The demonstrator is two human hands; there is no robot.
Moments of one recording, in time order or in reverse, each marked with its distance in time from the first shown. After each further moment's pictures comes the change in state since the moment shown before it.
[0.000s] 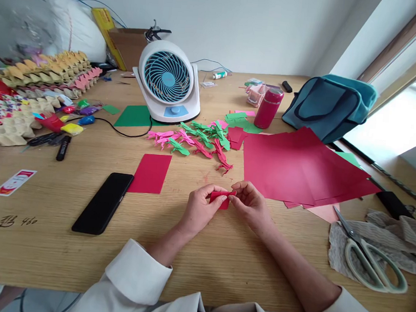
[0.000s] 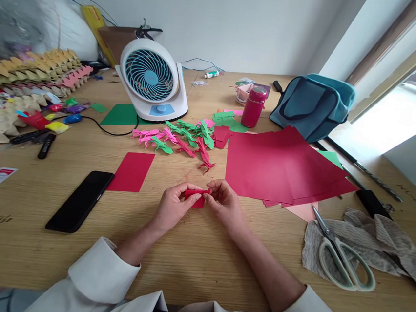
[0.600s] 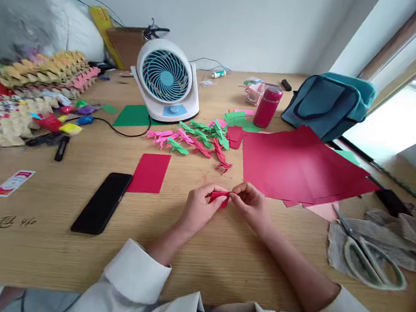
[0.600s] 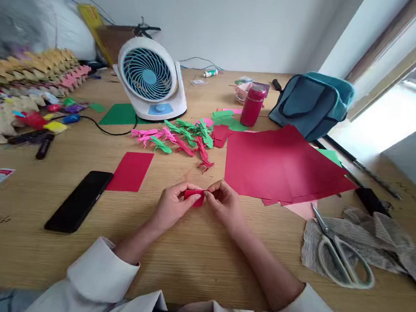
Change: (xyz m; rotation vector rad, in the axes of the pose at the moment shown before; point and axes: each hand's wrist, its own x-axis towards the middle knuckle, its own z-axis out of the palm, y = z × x) left_hand -0.001 -0.008 -0.002 -0.006 -0.046 0.019; right_hand -0.001 0.006 -0.004 -0.096 0.039 -0.046
